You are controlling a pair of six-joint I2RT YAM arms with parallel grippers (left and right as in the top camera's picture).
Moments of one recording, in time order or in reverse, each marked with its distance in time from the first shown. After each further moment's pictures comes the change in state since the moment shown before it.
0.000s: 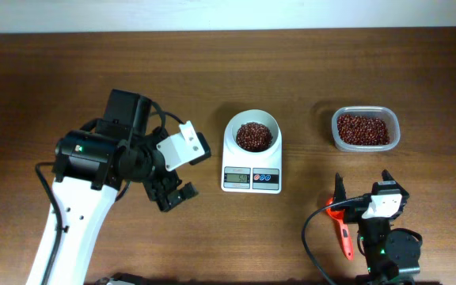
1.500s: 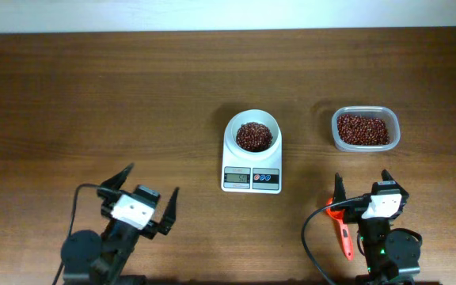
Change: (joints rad) left arm 0.211 -1.084 -0.930 0.924 -0.079 -0.530; right arm 0.000 -0.001 -0.002 0.002 -0.003 0.000
